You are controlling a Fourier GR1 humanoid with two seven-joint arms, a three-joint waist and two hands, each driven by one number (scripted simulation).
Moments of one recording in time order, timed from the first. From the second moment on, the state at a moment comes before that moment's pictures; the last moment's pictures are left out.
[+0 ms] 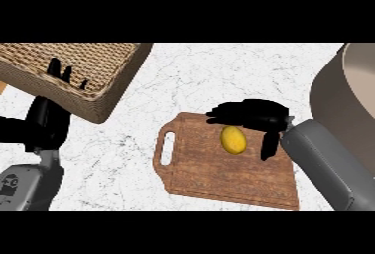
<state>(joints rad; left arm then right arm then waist) -0.26 0.31 -0.02 -1.53 0.26 0.21 0.01 -0.66 -0.40 0.51 -1.04 0.74 0.36 -0.70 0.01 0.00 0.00</state>
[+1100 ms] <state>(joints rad) -0.28 0.27 0.04 -1.51 0.20 0.16 0.02 -0.64 -0.23 0.49 -0.91 0.98 0.21 -0.91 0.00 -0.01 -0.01</state>
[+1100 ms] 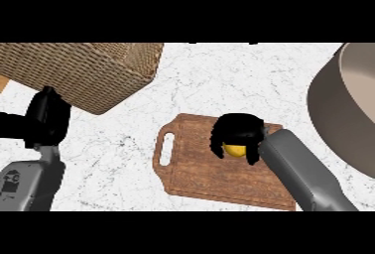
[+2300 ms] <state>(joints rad) -0.17 0.29 0.12 -1.54 0.19 0.18 0.03 -0.03 -0.30 0.29 -1.66 0.97 0.09 -0.53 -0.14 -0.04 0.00</state>
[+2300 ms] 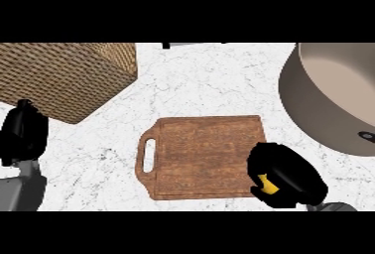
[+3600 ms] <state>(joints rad) -0.24 0.24 0.06 -1.56 0.18 0.13 0.05 0.07 -0.63 -0.63 -1.75 0.41 0.23 -0.39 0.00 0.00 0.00</state>
